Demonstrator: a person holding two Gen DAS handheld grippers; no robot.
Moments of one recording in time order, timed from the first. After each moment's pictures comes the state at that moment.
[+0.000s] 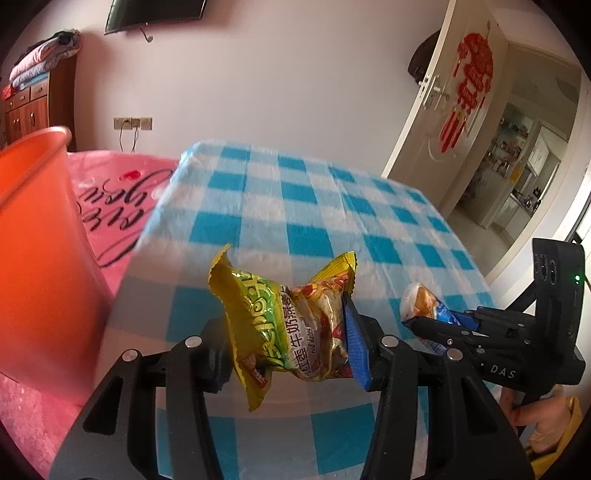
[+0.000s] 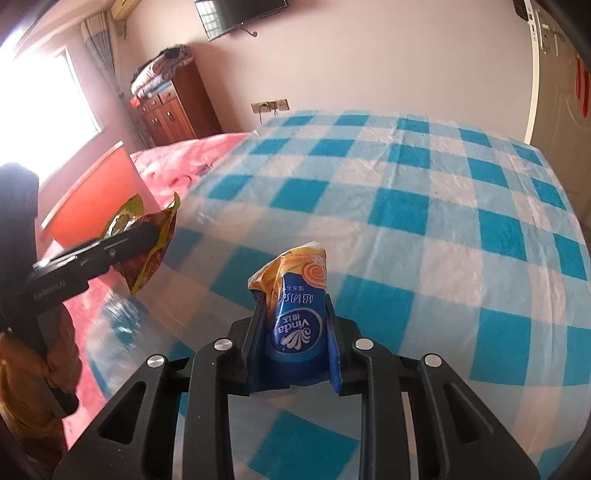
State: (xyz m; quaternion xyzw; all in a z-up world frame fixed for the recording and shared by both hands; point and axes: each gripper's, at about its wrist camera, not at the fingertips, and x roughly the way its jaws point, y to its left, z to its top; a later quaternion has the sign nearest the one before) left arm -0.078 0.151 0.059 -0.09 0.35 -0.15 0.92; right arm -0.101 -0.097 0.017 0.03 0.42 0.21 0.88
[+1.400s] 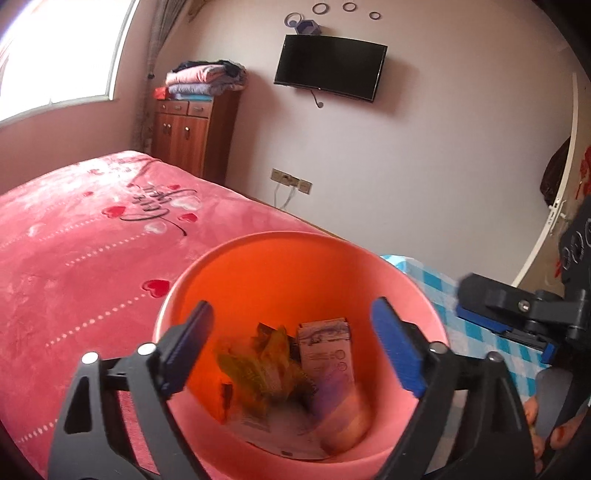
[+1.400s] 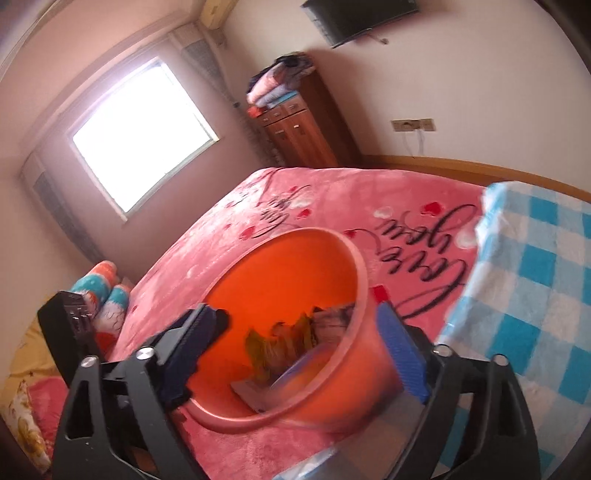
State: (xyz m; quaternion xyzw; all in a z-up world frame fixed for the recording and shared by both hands) left arm -0.108 0.370 0.122 -0.15 0.24 0.14 0.95; right arm -0.012 0.167 0.112 0.09 0.38 0.43 0.81
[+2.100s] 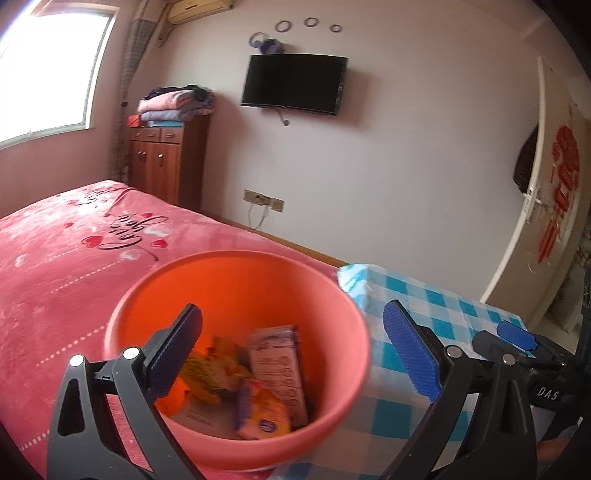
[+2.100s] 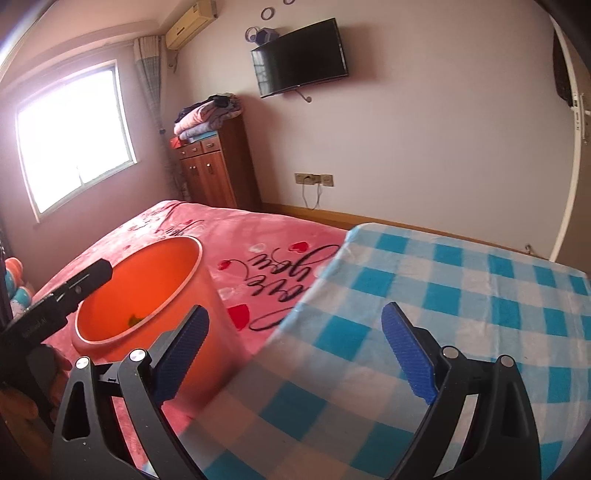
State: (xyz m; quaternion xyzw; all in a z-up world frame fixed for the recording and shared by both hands) left arm -0.109 0.307 0.143 -0.12 0.21 0.10 0.97; right arm -0.053 0.052 0.101 0.00 0.28 0.26 0.92
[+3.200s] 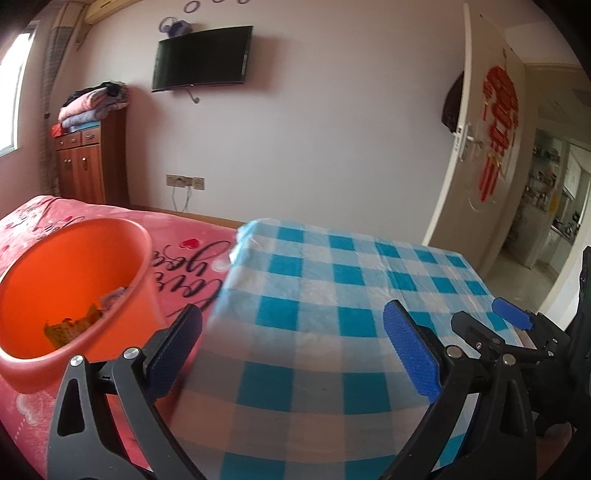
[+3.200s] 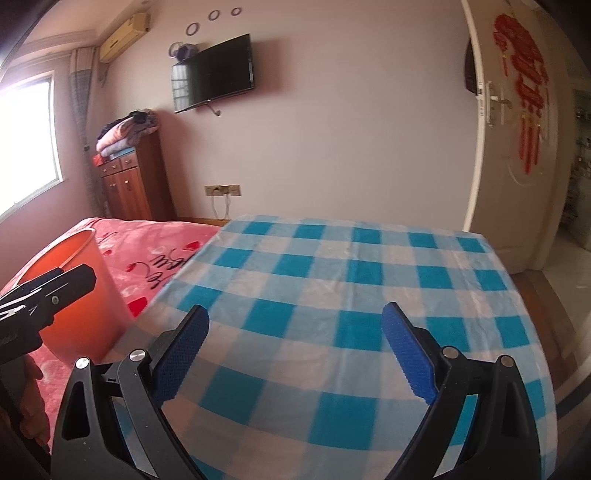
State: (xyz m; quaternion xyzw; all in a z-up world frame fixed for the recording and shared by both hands) left arm -0.092 0.164 0.113 -0.06 0.26 -0.04 0.96; right arm -0.089 -0.080 0.068 0.00 0.26 0.09 0.96
